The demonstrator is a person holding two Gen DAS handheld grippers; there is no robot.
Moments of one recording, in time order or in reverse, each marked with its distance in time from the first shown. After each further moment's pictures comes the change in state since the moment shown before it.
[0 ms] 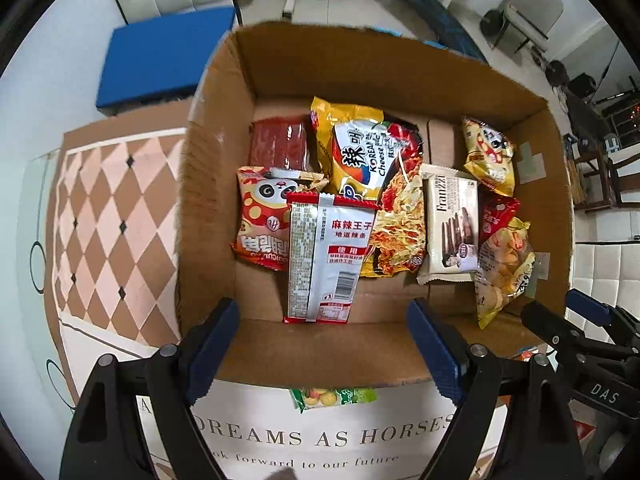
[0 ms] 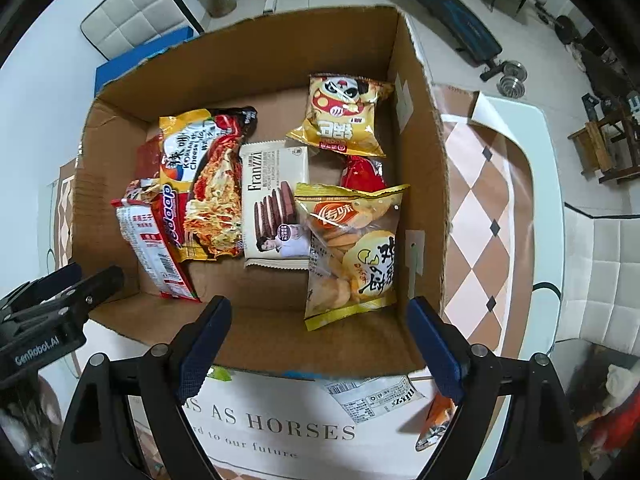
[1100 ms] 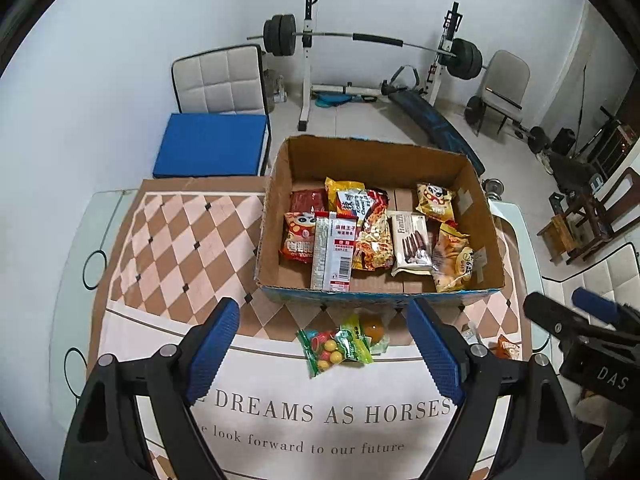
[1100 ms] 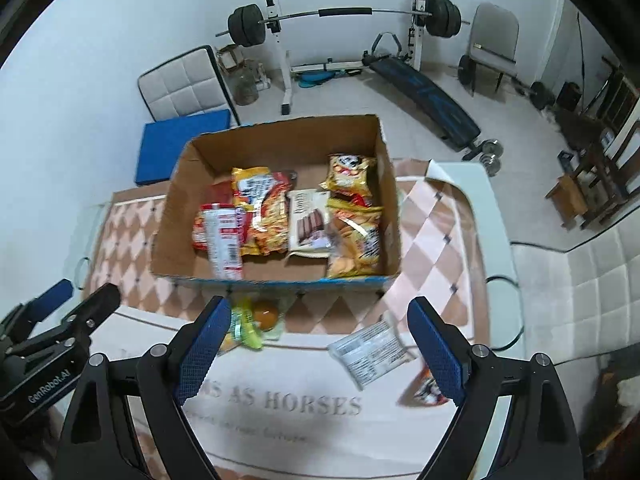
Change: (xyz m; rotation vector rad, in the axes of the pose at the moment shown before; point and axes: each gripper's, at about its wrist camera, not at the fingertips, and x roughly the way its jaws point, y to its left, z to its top) left arm -0.131 -0.005 -0.135 0.004 -0.439 0.055; right arm -0.134 0.017 -0.140 -0.015 -0.374 0.026
